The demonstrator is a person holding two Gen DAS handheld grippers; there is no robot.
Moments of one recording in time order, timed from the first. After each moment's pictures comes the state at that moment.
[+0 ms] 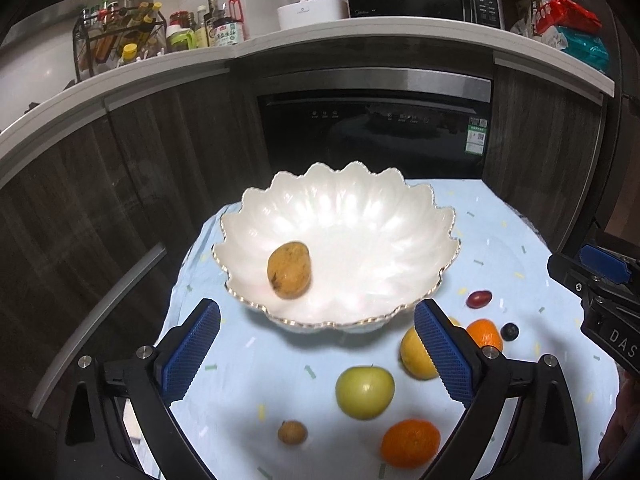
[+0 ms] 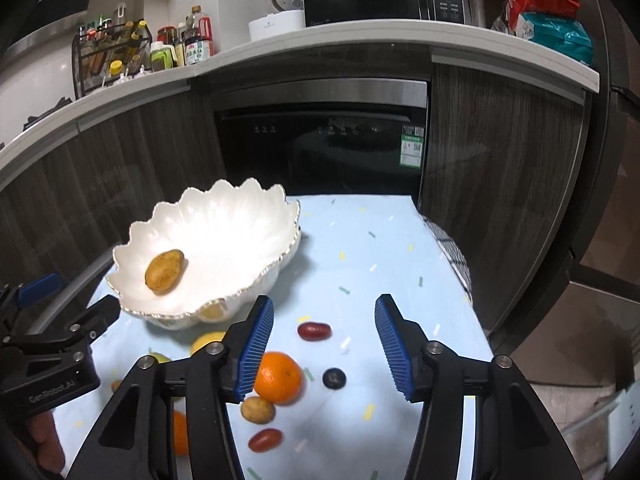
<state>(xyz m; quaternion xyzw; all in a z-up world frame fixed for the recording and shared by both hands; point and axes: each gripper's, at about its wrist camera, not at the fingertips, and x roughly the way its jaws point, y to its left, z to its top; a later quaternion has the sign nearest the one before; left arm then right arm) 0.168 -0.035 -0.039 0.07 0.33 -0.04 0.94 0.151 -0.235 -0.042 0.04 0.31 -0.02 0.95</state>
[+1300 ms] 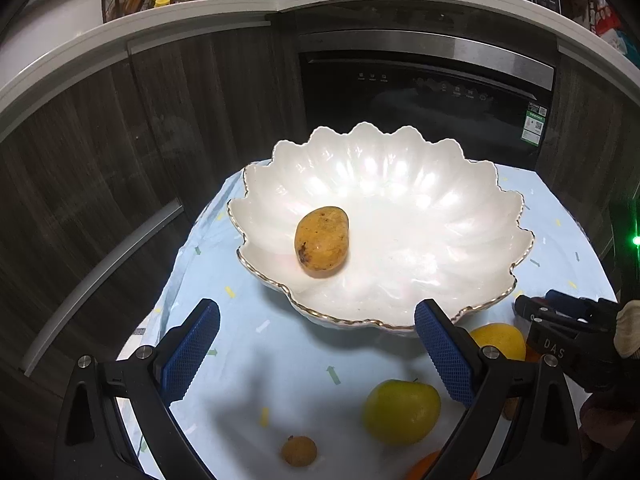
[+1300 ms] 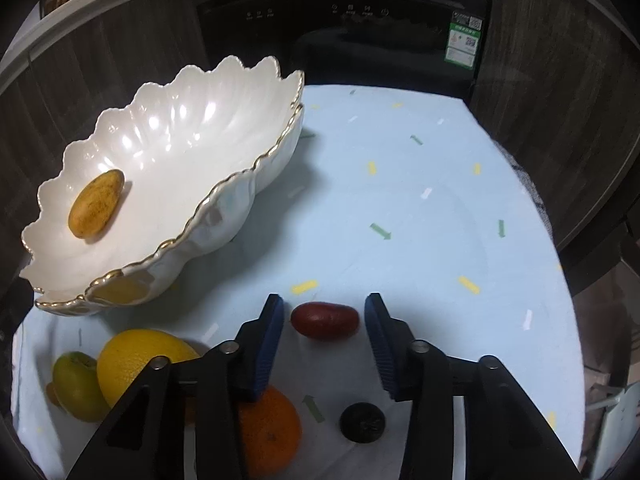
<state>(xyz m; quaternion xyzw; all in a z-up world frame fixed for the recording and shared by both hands) 0.210 -0.020 -0.081 0.03 0.37 0.03 0.93 0.253 -0.220 -0.134 0.04 0.47 -0.01 0.88</state>
